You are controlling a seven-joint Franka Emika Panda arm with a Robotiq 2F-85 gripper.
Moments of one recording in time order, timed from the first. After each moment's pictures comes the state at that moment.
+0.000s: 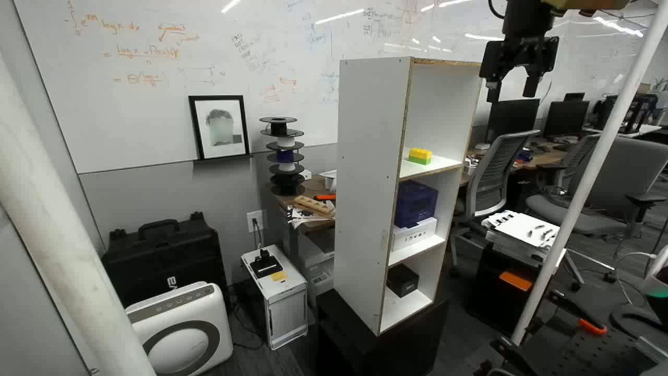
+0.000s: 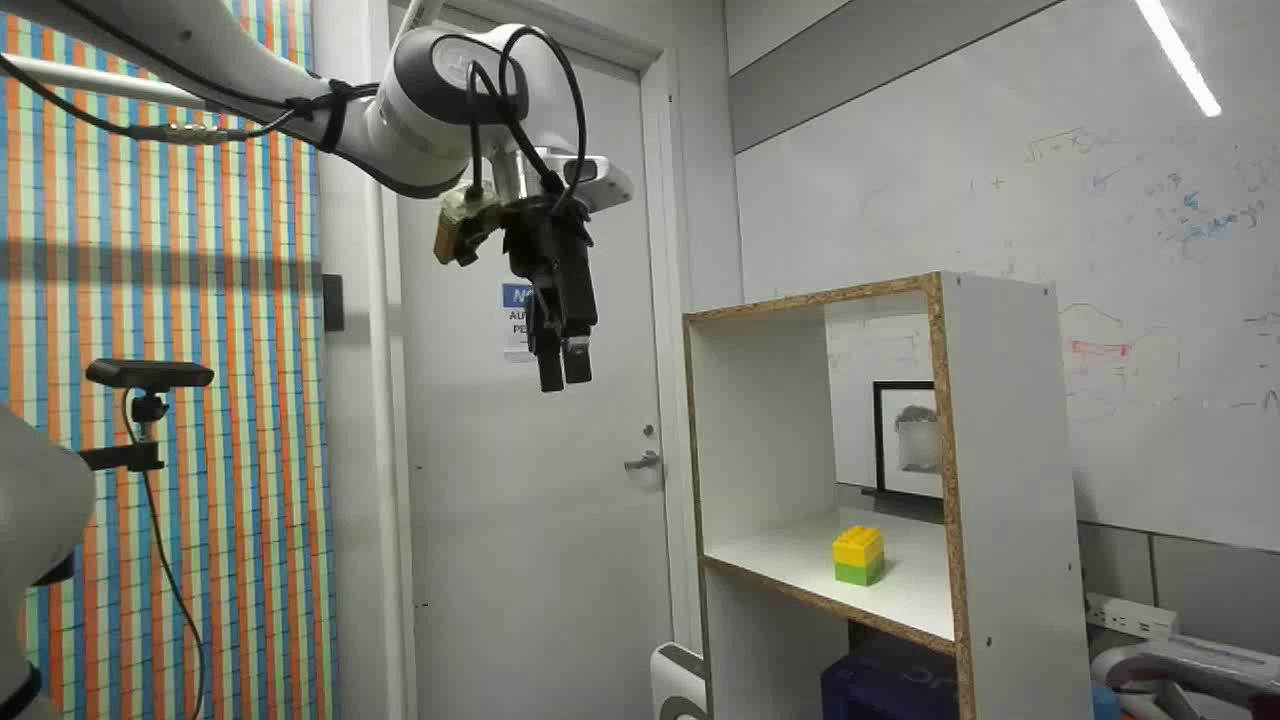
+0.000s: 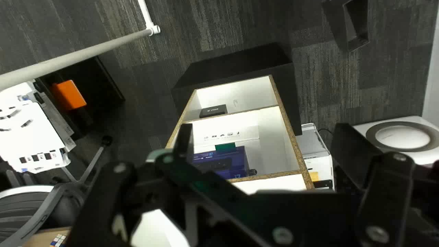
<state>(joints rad) -0.07 -0.57 0.09 -2.32 -0.10 1.78 0.22</state>
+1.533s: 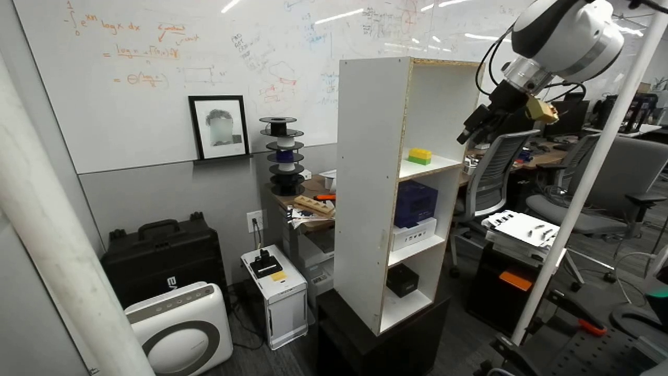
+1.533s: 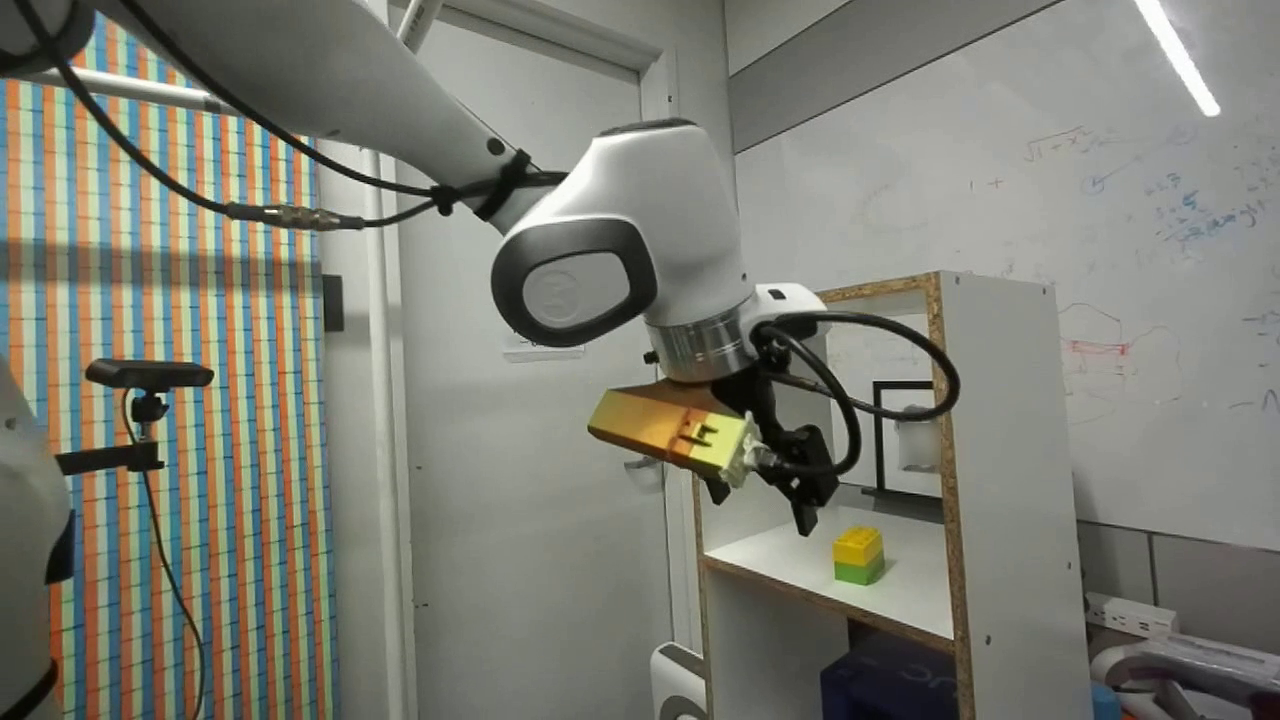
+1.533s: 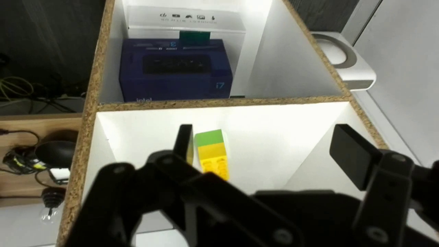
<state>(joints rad) 0.11 -0.25 -0.41 -2.49 0.42 2.64 -0.76</state>
